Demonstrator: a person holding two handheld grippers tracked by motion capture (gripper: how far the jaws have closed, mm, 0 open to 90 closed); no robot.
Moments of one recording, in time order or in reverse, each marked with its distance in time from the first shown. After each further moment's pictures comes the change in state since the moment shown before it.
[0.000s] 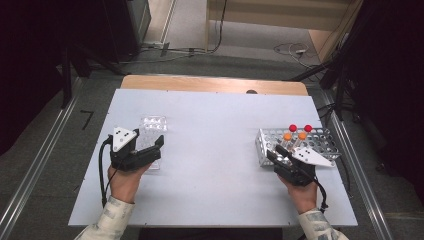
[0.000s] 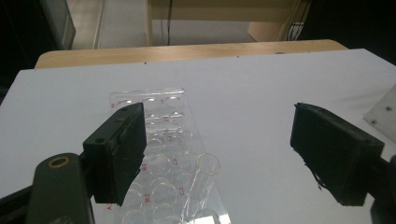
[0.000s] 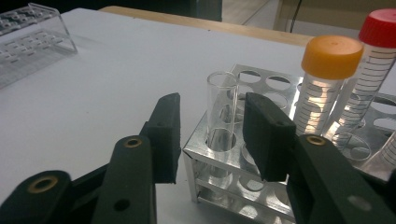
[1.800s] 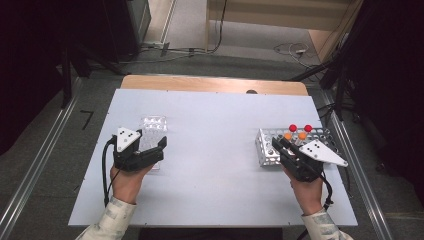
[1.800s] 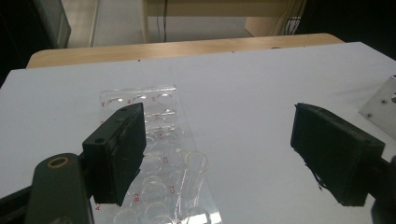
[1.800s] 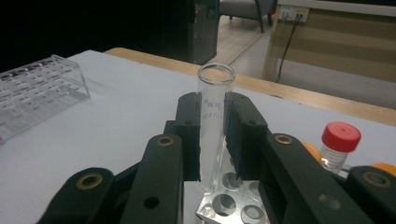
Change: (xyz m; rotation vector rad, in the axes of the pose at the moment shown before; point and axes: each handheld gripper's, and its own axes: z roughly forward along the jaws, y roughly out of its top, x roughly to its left) left arm -0.006 0.000 0.002 0.013 -0.013 0.015; right arm 0.016 0.045 -0.028 -0.132 -0.011 -0.038
